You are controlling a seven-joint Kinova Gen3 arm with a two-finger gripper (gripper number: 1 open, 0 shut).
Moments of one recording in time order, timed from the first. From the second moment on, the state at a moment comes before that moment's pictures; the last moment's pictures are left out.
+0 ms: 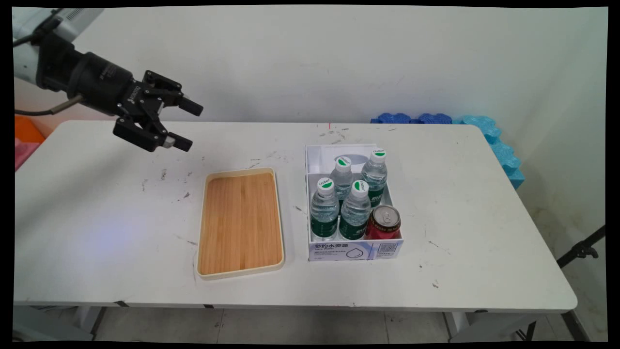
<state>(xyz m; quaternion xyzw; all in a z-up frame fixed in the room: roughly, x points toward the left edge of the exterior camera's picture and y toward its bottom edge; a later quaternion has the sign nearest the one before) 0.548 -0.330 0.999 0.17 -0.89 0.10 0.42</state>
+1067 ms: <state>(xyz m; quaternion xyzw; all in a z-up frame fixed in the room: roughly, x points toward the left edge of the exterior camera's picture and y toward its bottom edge) 0.408 -0.350 0.981 0.21 -0.89 0.07 0.39</state>
